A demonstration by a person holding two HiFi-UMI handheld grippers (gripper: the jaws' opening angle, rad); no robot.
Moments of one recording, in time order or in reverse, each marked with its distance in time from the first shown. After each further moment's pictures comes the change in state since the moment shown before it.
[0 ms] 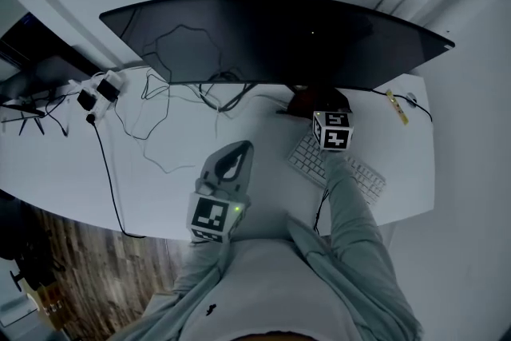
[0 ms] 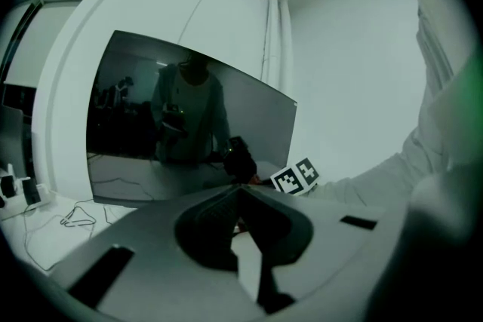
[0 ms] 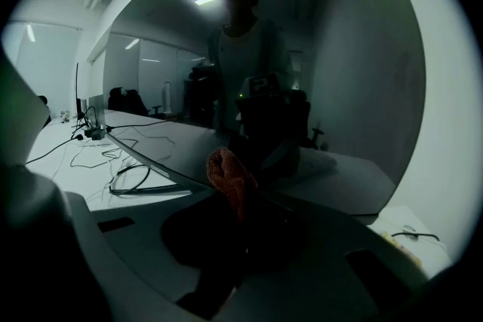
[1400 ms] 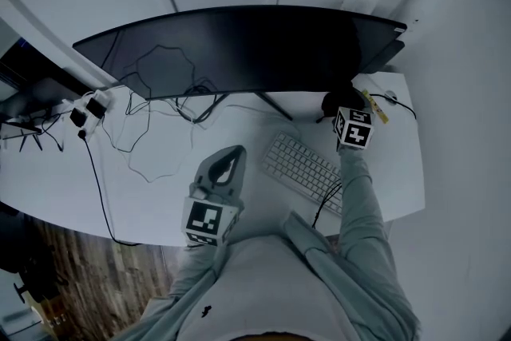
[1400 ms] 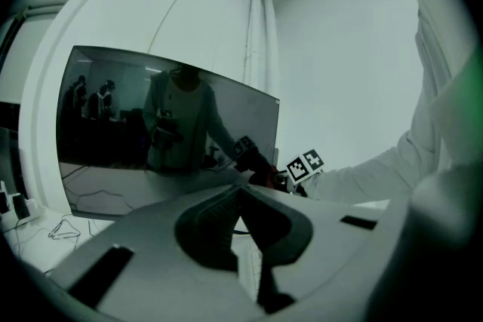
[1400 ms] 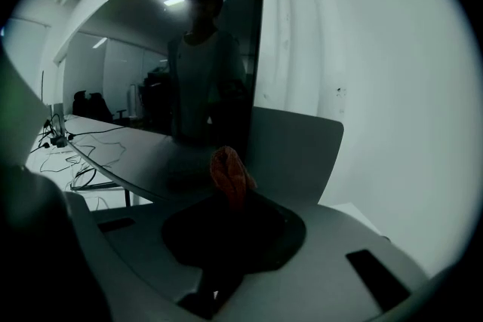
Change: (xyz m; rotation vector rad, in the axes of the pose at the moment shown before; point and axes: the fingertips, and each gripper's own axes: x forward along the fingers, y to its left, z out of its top) left arm 0.034 -0.066 0.023 0.064 -0.009 -0.016; right arm -0.055 -0.178 -0.015 0.096 -0.009 -0.221
